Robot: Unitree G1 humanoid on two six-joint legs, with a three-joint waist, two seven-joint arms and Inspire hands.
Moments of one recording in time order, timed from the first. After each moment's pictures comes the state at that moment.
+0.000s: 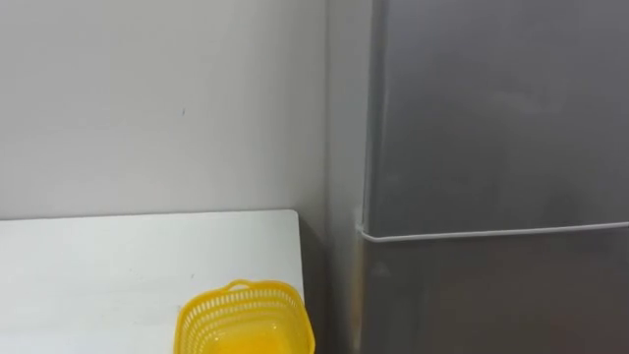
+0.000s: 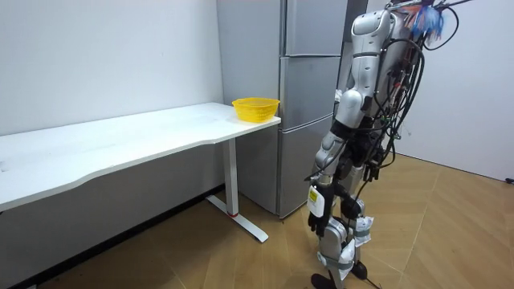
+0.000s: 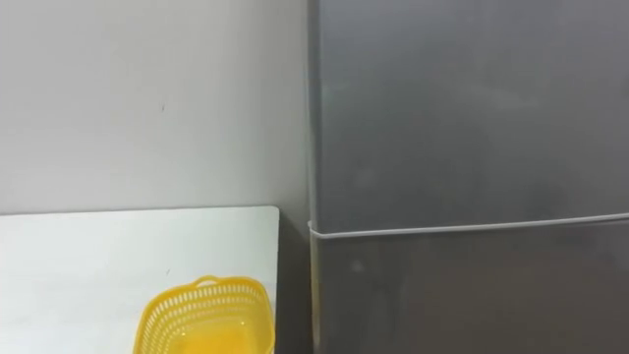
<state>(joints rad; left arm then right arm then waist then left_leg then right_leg) 0.23 0.18 -0.04 1.12 0.43 0.24 -0.26 0.14 -0.20 0.04 1.29 -0.36 0.16 0.10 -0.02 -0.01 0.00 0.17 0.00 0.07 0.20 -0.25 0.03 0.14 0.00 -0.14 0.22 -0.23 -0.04</state>
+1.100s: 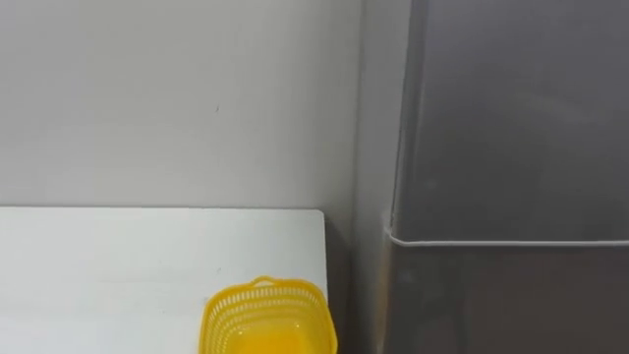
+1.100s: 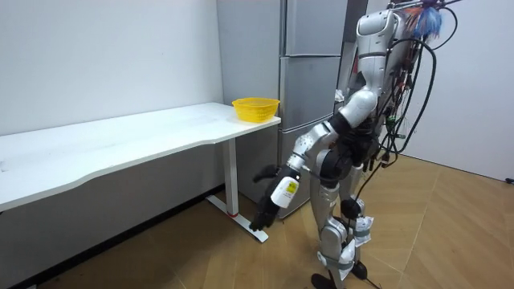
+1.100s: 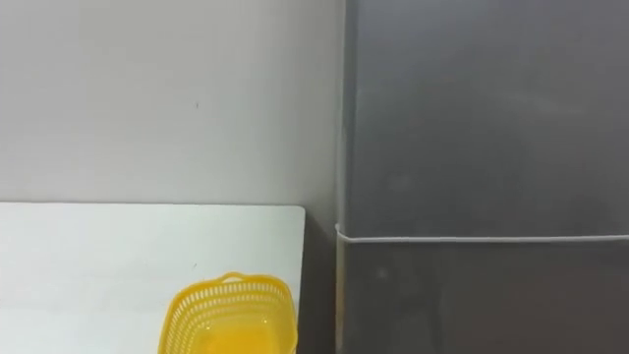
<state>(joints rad) 0.26 0.18 0.45 0.66 -0.87 -0.03 0.52 0.15 -0.22 -0.10 1.27 -0.28 0.11 -0.06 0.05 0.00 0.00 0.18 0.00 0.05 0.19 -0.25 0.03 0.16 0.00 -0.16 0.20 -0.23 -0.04</state>
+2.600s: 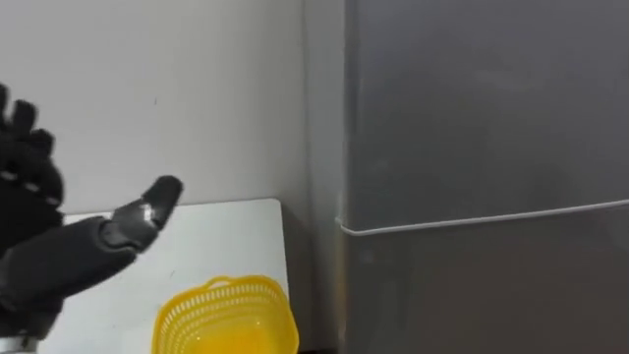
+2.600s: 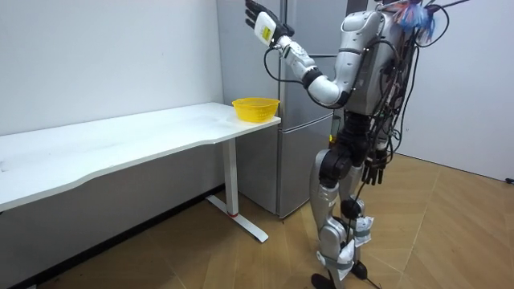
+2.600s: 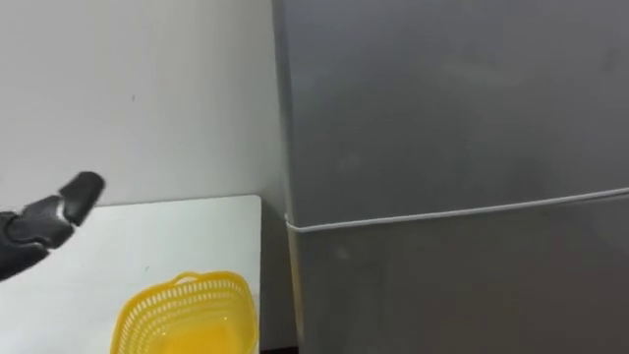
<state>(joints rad) 0.03 0.26 0.11 -0.60 -0.43 -0.06 0.11 0.13 -0.21 -0.10 1.33 -0.36 0.09 0.11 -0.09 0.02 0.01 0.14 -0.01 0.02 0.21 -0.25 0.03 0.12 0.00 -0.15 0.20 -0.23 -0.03</state>
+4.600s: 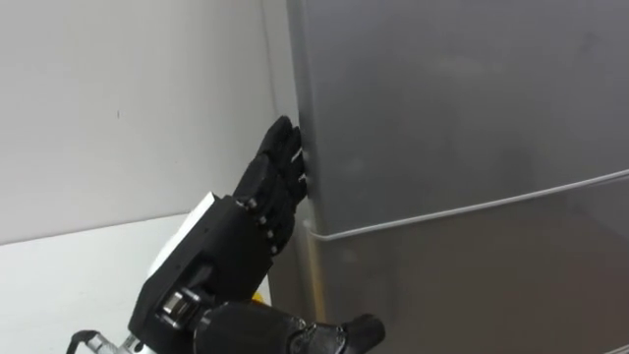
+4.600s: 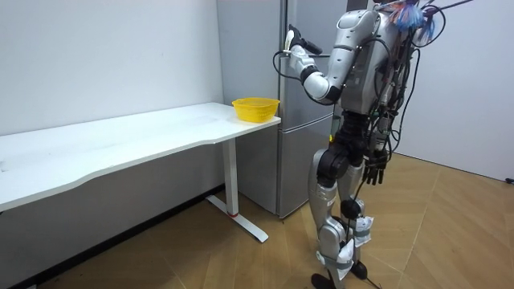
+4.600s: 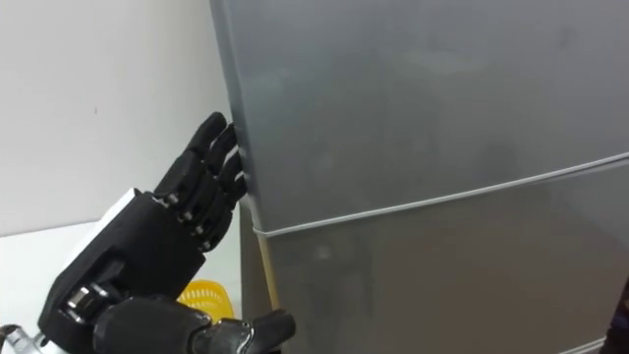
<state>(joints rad) 0.00 0.27 -0.06 -0.57 -0.42 0.11 -0.31 0.10 -0.26 -0.06 1.33 -0.36 0.11 0.11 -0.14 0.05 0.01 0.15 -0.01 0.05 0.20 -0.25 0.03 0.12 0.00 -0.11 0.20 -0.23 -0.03</state>
